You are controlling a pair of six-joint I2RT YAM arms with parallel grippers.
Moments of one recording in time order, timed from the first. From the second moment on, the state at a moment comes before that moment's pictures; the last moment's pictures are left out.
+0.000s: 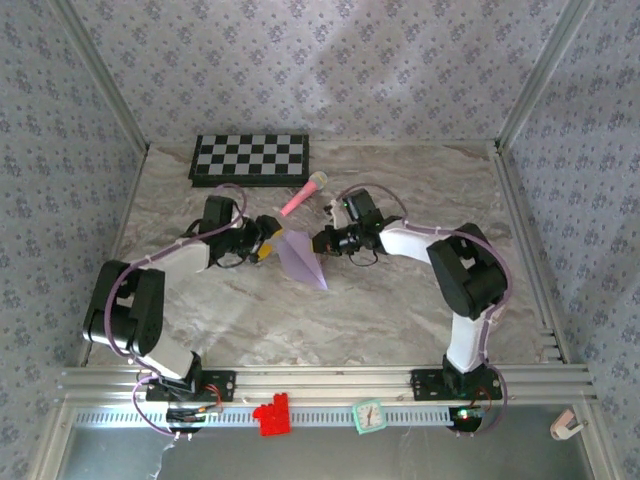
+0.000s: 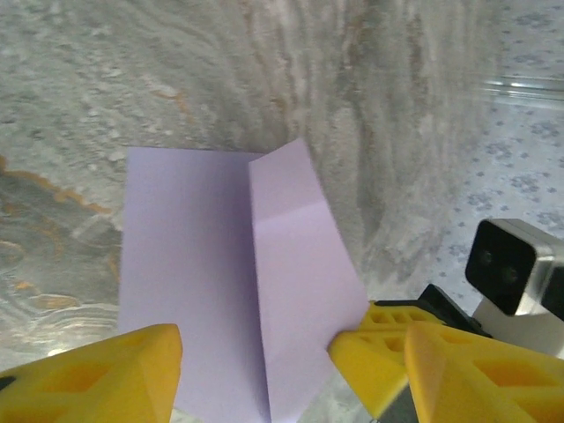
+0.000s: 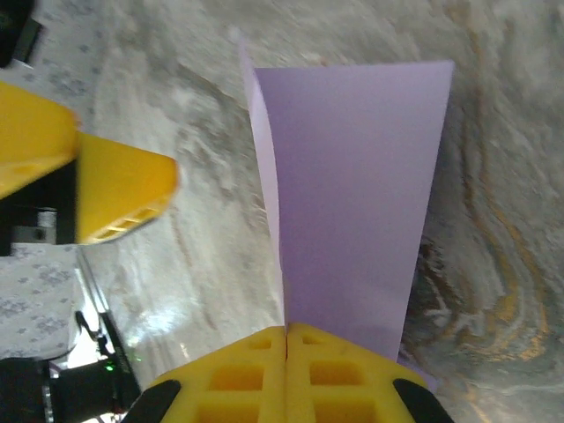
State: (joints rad) left arm -0.27 1.53 0.79 -0.03 0.60 -1.09; right arm 0.56 1.85 1.10 -0.05 -0.67 0.57
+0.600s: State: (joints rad) left arm -0.37 1.43 0.75 0.46 0.72 -1.23; right arm 0.48 1.65 0.96 0.44 -0.78 1.01
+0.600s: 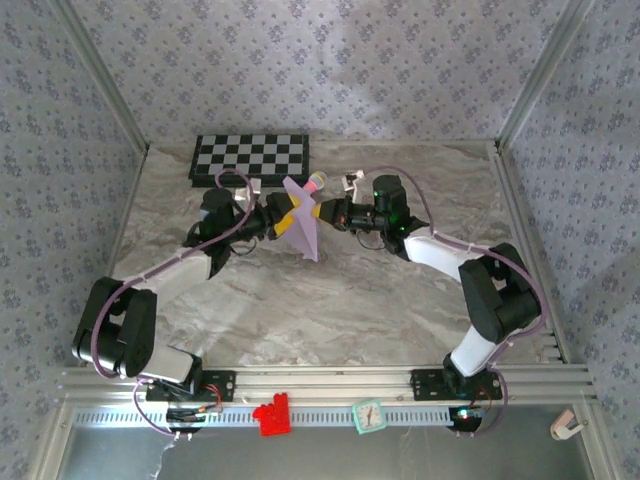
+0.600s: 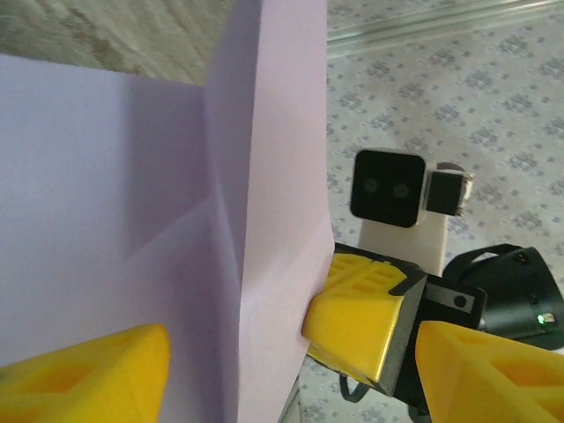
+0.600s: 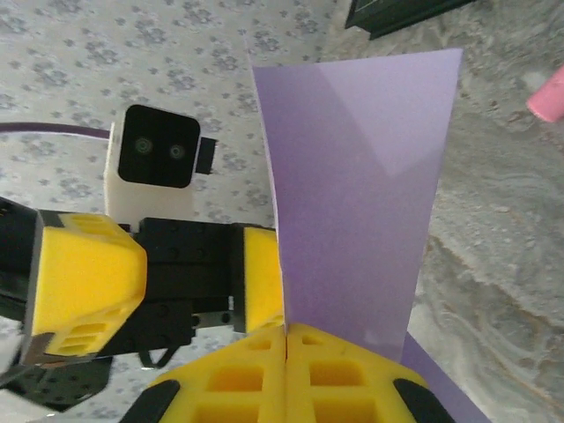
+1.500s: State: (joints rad) left arm -0.41 1.49 0.75 0.78 0.80 -1.35; right arm 0.46 1.60 0.95 0.66 -0.80 1.22
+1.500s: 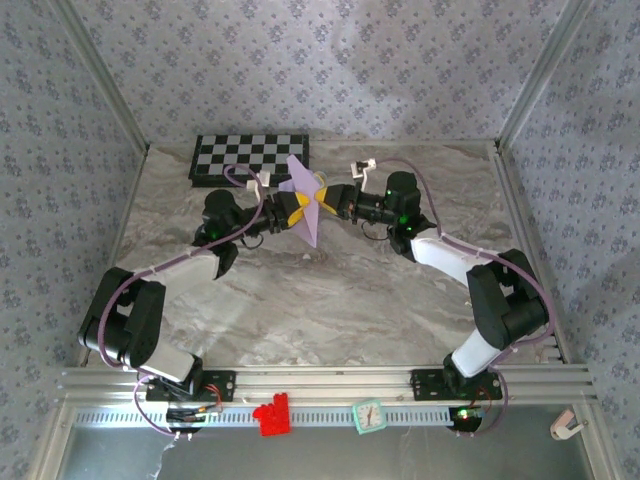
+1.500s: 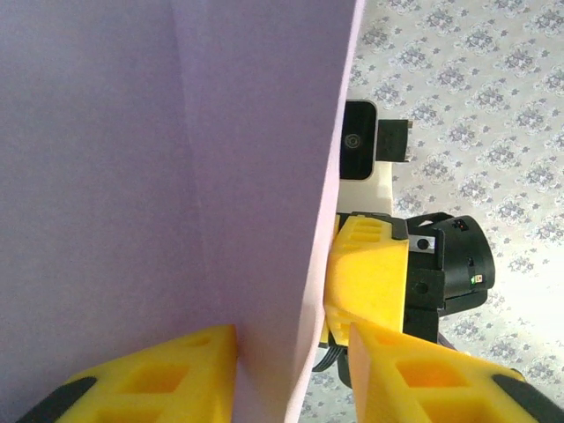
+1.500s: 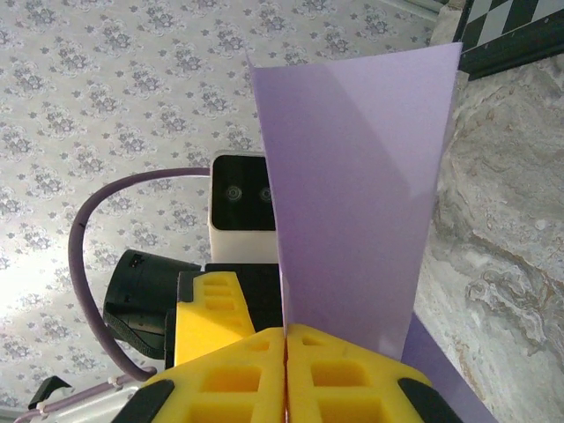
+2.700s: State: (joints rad) left arm -0.65 1.64 1.45 -0.76 -0.06 -0.43; right arm 0.32 1.32 1.00 -0.29 -0.33 0.61
